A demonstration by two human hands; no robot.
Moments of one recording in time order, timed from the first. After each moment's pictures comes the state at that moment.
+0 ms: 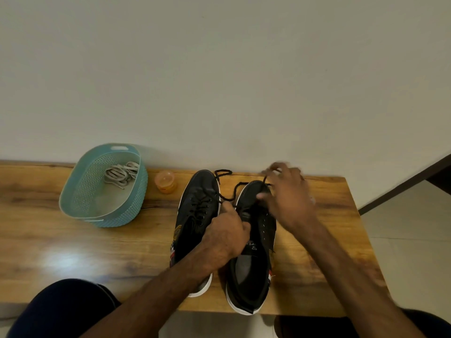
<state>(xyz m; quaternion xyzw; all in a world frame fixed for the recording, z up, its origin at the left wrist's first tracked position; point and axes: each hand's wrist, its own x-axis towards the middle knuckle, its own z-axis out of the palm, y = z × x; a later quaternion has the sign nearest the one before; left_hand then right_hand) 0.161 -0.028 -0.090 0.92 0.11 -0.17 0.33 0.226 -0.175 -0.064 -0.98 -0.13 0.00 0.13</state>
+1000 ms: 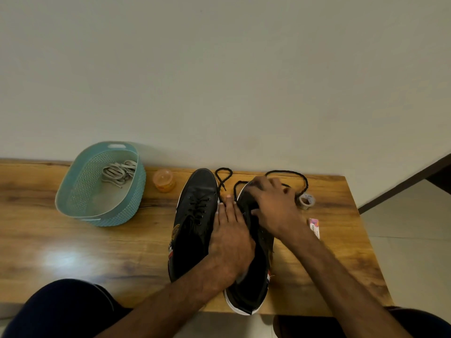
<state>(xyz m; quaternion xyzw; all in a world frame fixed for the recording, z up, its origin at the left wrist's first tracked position) 0.148 -0.046 -0.097 0.98 -0.01 -0.20 0.00 0.217 -0.155 -0.077 -0.98 -0.18 0.10 0.04</state>
